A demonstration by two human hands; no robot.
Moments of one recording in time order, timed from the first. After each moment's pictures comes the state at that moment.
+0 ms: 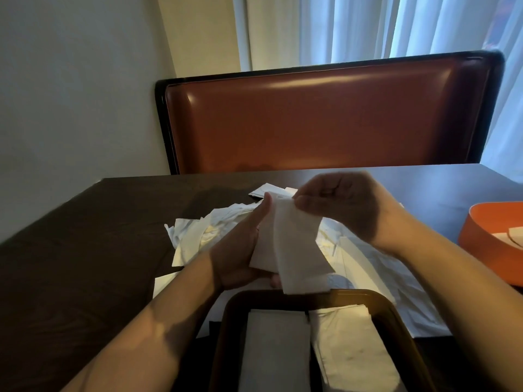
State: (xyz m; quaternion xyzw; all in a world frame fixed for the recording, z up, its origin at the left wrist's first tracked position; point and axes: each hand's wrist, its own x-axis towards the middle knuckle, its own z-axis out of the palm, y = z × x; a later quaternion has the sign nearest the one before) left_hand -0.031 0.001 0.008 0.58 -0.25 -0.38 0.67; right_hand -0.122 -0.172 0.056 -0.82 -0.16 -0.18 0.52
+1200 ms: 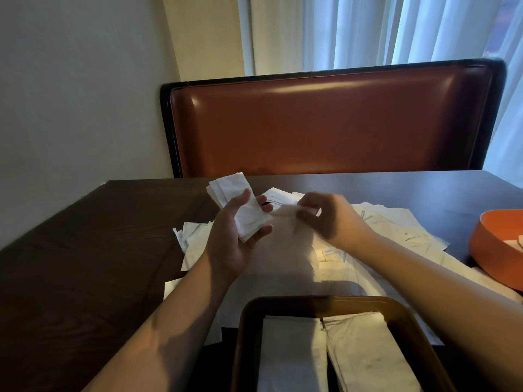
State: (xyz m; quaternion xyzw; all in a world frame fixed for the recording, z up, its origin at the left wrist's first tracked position) left_hand -0.017 0.010 0.019 0.46 -0.07 -0.19 0.87; right_hand -0.052 -0.184 -0.003 -0.93 -0.03 -0.26 0.28
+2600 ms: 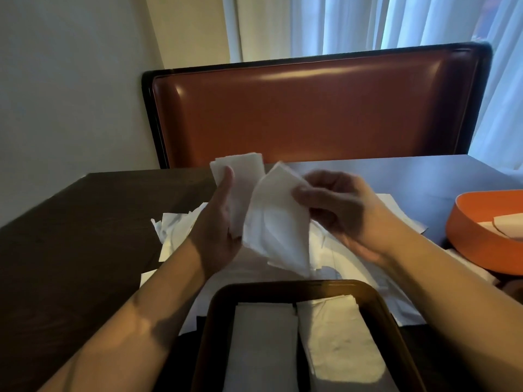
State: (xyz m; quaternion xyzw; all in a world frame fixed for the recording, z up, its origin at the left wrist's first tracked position) left_hand -0.036 0.003 0.026 0.52 -0.17 -0.29 0.78; right_hand -0.134 -0.167 0.039 -0.62 -0.10 -0.11 0.77
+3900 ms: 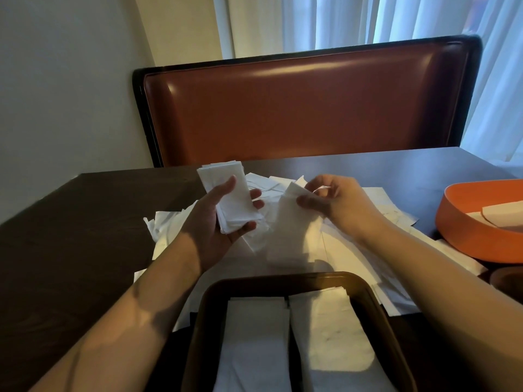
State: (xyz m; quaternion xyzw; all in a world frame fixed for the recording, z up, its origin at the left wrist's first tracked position) left_hand -0.031 0.002 0.019 0.51 -0.11 -0.26 0.81; right_hand -0.110 -0.200 0.009 -0.83 0.10 -0.20 0.51
